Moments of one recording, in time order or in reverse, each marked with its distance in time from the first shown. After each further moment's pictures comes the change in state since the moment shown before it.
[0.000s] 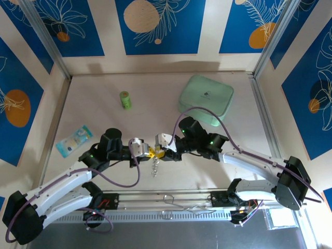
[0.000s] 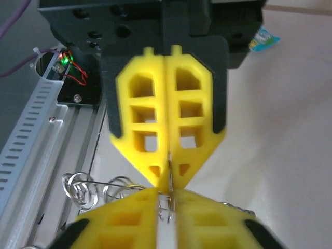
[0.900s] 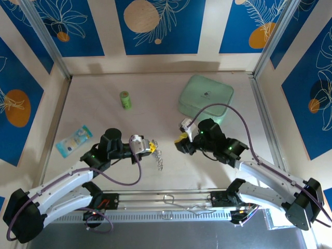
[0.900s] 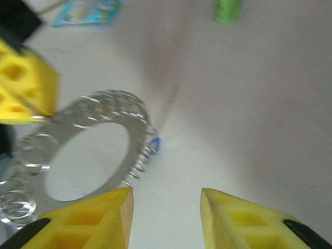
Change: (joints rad) left arm -0.002 0.028 -0.025 0.122 -0.111 -0.037; right arm -0.147 -0.222 -0.114 -0.156 0.419 0.582
